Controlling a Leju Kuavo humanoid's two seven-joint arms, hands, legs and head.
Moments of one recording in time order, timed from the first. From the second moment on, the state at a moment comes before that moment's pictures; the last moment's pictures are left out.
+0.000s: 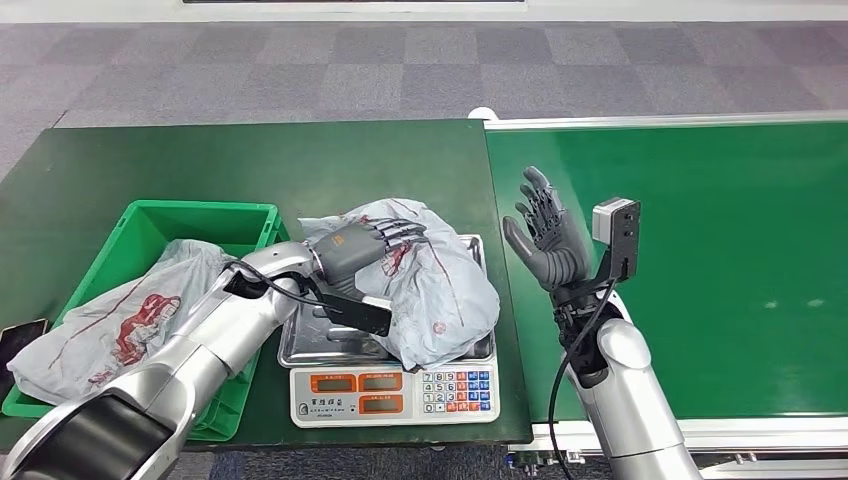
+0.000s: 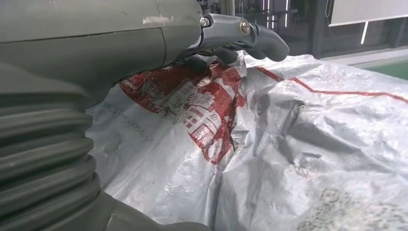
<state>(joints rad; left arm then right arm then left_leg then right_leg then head) -0.82 -0.01 -0.58 -0.65 -0.87 -0.08 -0.61 -0.37 0.01 0.25 -1.26 -0.23 0.06 -0.37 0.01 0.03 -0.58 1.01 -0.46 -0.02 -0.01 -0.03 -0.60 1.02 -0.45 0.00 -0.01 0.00</state>
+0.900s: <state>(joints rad) -1.03 -0.06 -0.97 -0.46 -0.91 -0.32 -0.60 -0.63 0.00 0.43 -0.97 -0.39 0.15 -0.36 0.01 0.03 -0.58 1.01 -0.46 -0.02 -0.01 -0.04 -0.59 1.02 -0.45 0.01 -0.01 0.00</state>
